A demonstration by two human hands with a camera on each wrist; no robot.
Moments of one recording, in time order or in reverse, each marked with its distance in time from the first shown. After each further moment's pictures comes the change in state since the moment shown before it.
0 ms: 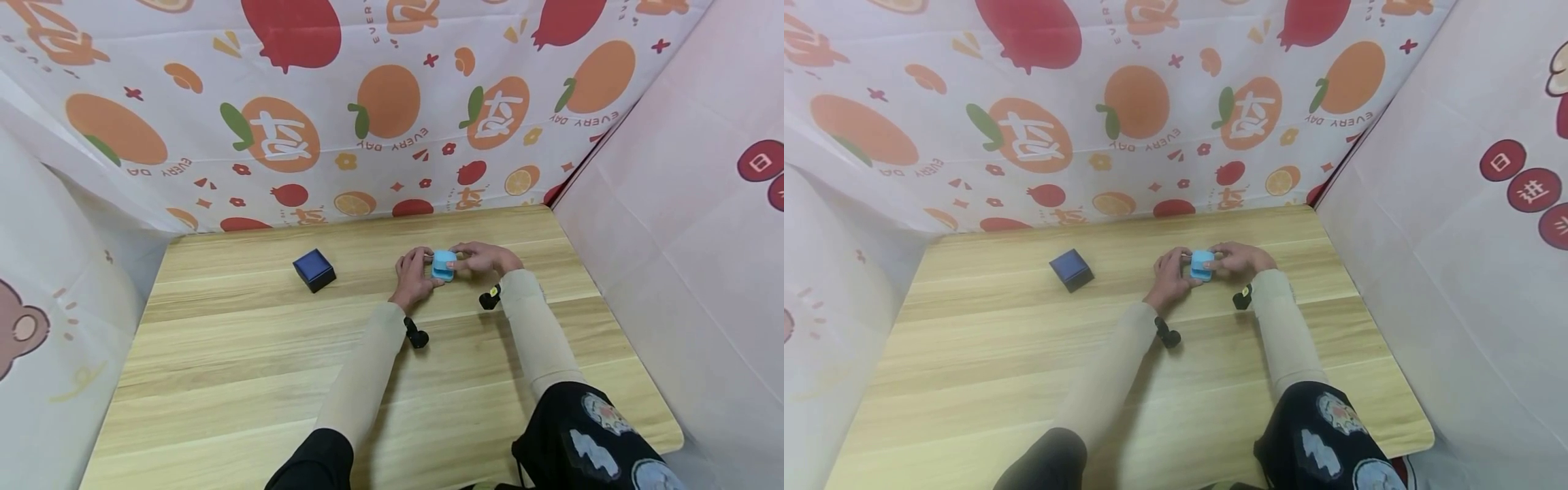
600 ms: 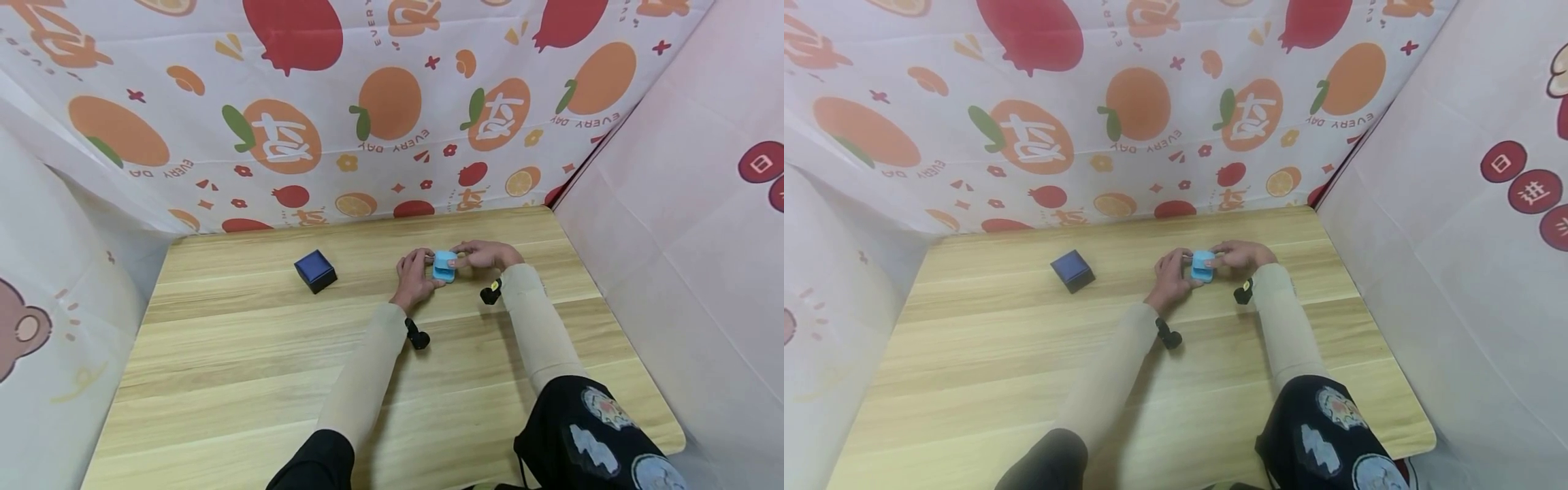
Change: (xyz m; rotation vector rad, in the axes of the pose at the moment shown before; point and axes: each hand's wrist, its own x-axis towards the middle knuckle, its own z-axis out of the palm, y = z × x) left_hand 0.000 0.001 -0.003 -0.021 -0.005 0.000; right_hand 0.001 -0.004 -0.010 0.091 -0.041 0.125
